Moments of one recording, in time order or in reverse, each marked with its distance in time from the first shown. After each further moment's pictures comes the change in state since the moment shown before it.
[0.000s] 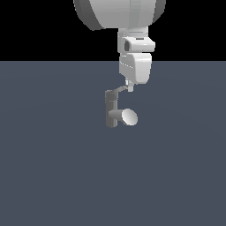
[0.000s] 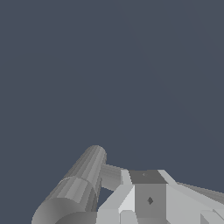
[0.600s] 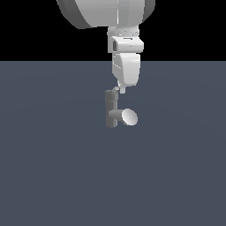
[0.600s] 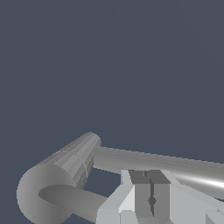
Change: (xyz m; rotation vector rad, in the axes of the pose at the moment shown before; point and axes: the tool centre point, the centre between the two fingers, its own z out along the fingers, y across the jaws) arm -0.032 0.012 0.001 -0.005 0.002 0.026
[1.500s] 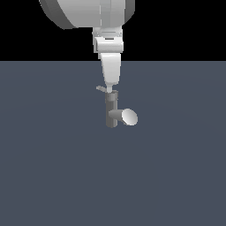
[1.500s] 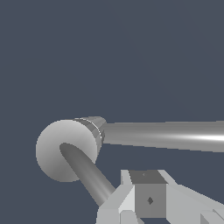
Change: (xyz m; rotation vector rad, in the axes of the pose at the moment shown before) arm -0.040 -0.018 0.000 -0.011 0.003 0.037
